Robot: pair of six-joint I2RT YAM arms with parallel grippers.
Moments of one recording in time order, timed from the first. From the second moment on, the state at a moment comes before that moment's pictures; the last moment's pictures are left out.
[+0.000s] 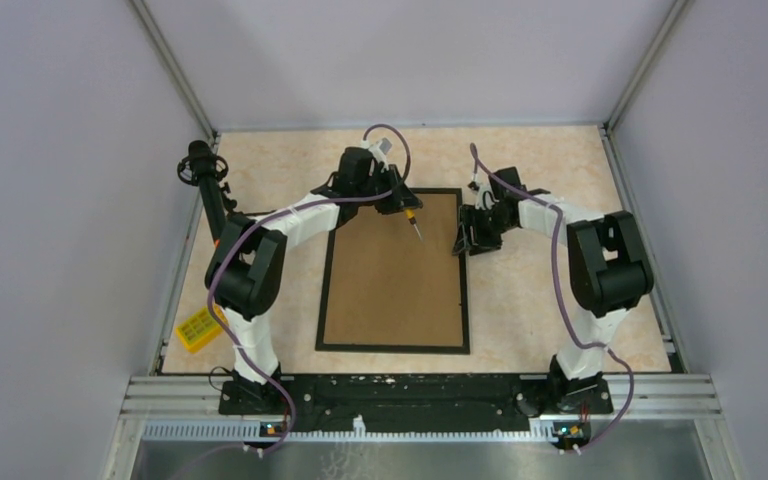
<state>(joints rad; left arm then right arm) -0.48 1.90 1.30 0.08 0.48 -0.73 0.27 1.84 1.14 -0.46 -0.45 0.21</state>
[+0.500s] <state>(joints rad) -0.48 1.91 1.30 0.08 0.48 -0.74 0.36 1.81 1.12 -0.46 -0.25 0.19</state>
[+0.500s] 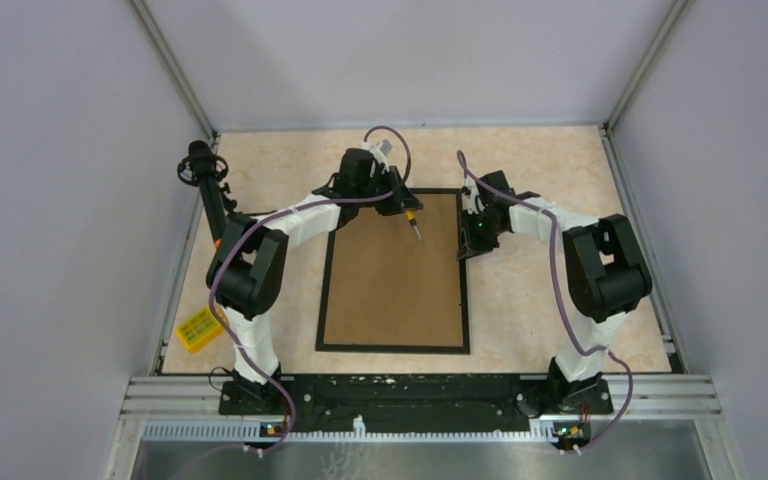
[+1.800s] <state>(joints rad) -0.45 1.87 1.32 0.19 0.67 -0.87 0.32 1.54 1.31 -0.48 -0.64 -0.02</state>
